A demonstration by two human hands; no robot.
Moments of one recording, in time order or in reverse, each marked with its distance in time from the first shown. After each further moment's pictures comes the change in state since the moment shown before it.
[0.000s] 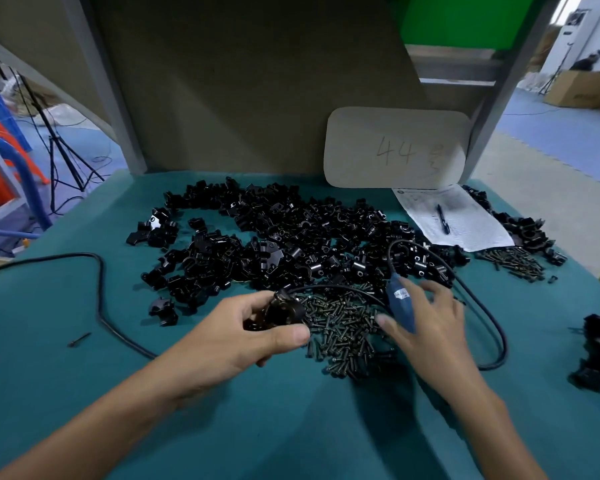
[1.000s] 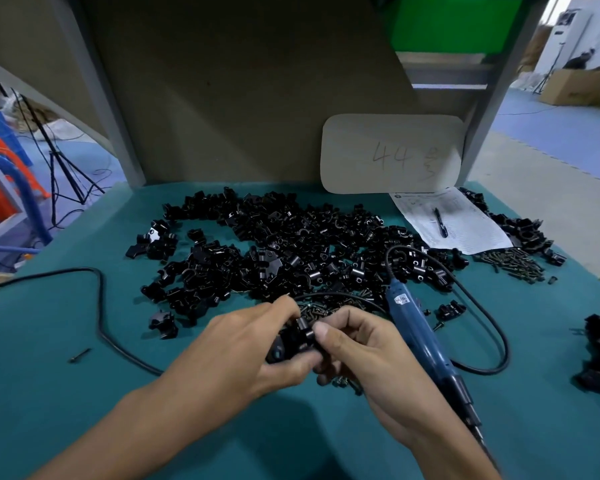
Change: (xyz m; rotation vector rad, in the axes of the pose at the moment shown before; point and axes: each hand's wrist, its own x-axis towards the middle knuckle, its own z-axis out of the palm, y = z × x) left_hand -0.010 0.015 0.009 0.885 0.140 0.323; right_hand -0.042 -0.096 -0.008 1.321 -0.373 -0.014
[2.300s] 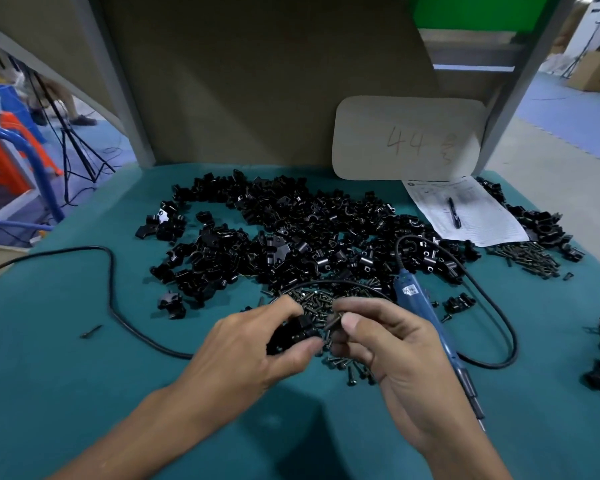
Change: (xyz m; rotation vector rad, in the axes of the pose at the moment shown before) left_hand -0.009 -0.012 0.027 -0.146 0.103 -0.083; right_hand -0.012 -0.003 -0.005 0.091 0.147 -0.051
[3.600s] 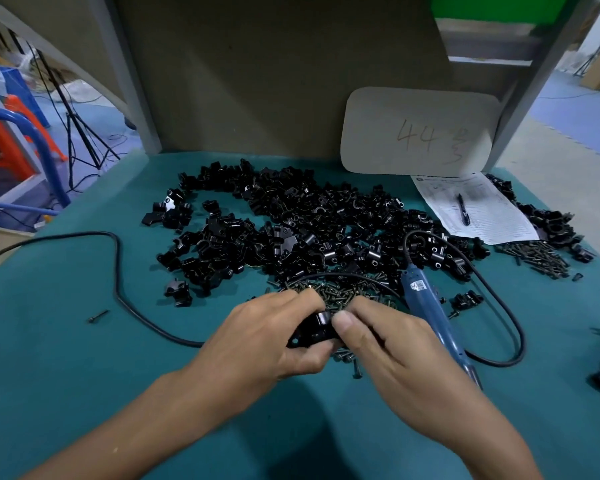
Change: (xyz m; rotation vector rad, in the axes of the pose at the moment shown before) left_hand 0.004 0.011 -0.002 0.104 -0.003 0.152; right_hand -0.003 -0.021 0.001 -0.933 -0.269 -0.278
